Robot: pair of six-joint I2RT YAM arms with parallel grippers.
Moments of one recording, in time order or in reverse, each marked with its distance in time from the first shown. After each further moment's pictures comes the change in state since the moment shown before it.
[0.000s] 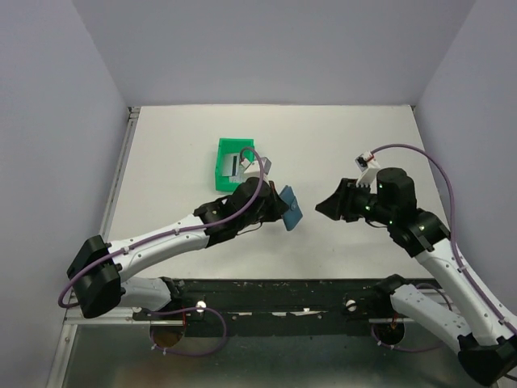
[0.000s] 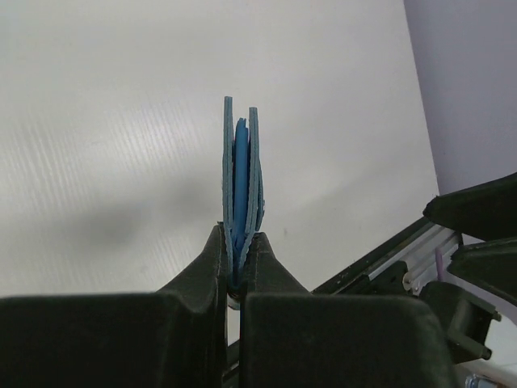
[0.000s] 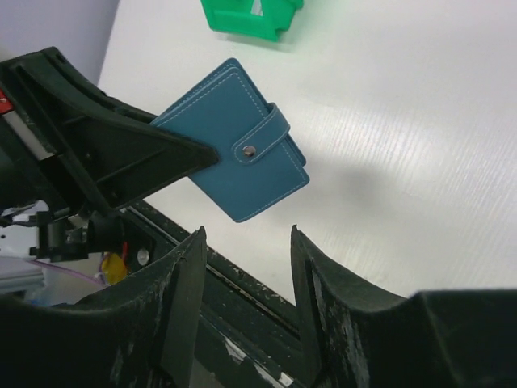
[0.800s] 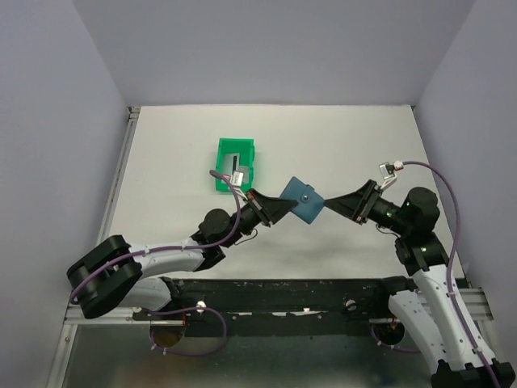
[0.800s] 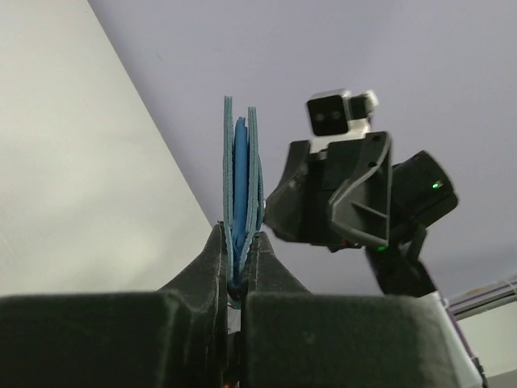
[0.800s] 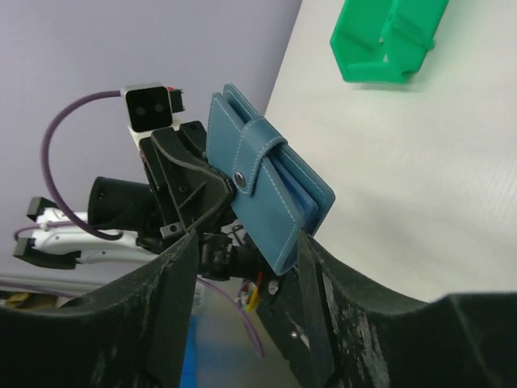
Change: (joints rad) left arm 0.022 0.041 -0.487 1.229 0.159 -0.252; right arm -0.277 -0.187 -0.351 0.541 -0.444 0.502
